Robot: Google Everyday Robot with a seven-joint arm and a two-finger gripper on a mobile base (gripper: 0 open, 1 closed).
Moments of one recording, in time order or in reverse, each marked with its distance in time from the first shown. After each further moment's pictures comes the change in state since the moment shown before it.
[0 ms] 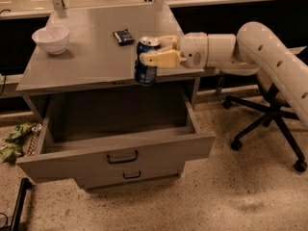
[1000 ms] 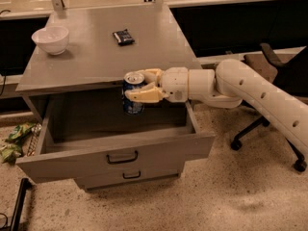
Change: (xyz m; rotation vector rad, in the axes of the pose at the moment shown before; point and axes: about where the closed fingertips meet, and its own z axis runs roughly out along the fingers) arm 0.079 0.048 0.043 0.013 0.044 -0.076
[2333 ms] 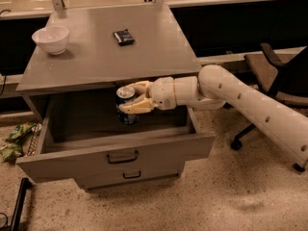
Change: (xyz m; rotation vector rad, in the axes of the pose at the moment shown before) arm 0.056 -0.002 0.036 -0.091 0.078 -0.021
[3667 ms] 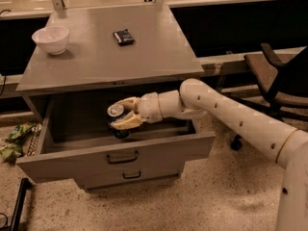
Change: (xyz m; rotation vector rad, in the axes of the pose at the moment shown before) arm 0.067 0.006 0.054 -0.081 0.040 -0.056
